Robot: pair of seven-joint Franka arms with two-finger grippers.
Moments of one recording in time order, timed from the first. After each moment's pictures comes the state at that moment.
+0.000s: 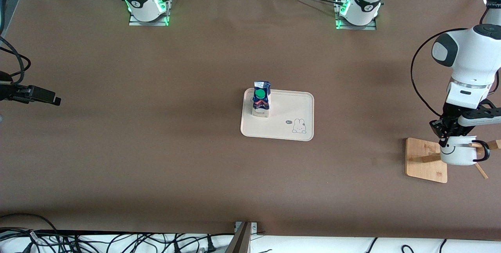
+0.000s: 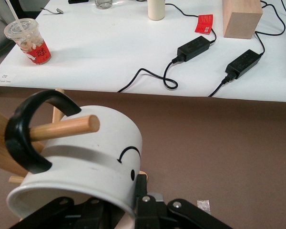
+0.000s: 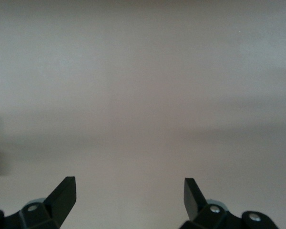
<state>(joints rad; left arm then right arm) 0.04 0.19 0.11 -2.17 0.08 3.03 -0.05 0.30 0.37 -0.50 -1.27 0.23 1.51 -0.12</state>
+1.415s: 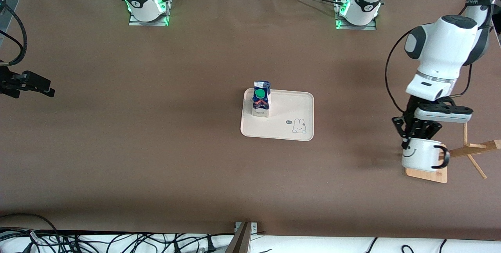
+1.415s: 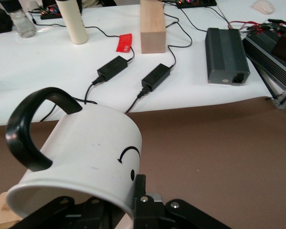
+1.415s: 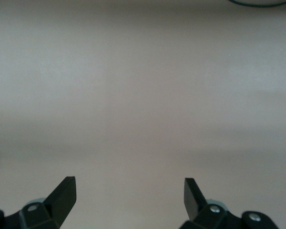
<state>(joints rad) -0.10 0.14 -0.01 -2.12 0.08 2.95 -0.07 -0.05 0.21 -0.04 -1.40 0.04 1.64 -0.09</state>
